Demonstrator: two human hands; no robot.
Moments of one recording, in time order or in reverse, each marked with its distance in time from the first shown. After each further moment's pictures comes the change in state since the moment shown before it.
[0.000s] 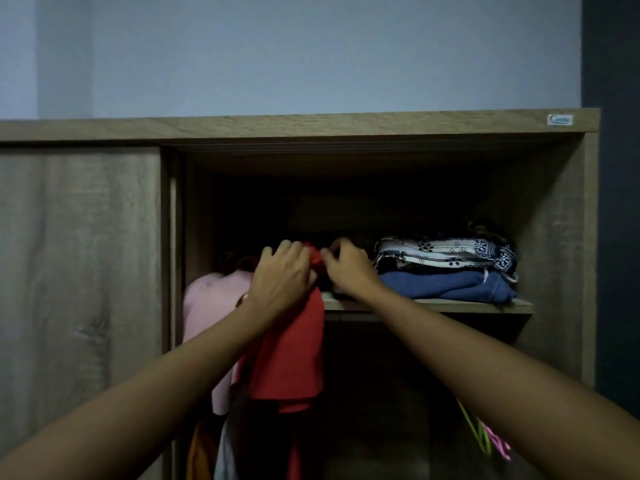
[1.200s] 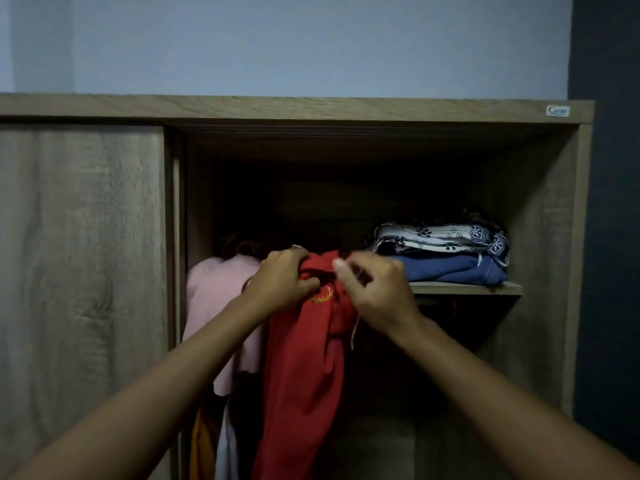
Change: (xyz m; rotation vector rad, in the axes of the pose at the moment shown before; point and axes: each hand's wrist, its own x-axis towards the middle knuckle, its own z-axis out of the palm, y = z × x) left_hand -0.026 -0.008 -0.013 -0.712 -0.203 -0.165; right_hand -0.102 0.000 -0.035 0.062 0.266 -0.508
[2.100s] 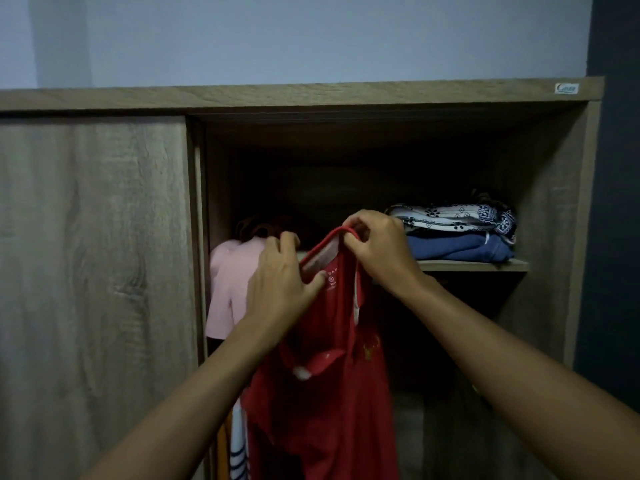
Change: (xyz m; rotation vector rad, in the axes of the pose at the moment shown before) left_hand -0.074 0.027 -0.013 0.053 0.316 -0.147; right_hand 0.030 -0.008 0.002 -0.072 -0.043 0.091
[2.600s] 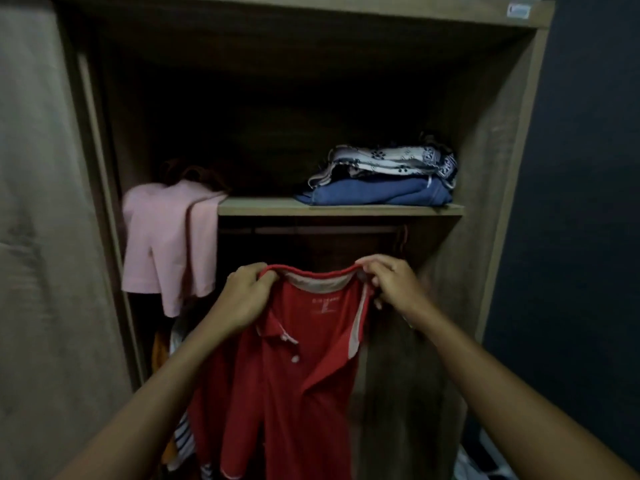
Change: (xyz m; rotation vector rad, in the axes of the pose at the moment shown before) left_hand -0.064 -0.004 0.066 -0.435 -0.496 -0.260; right_hand -0.146 0.109 -0.037 0.349 -0.181 0.772
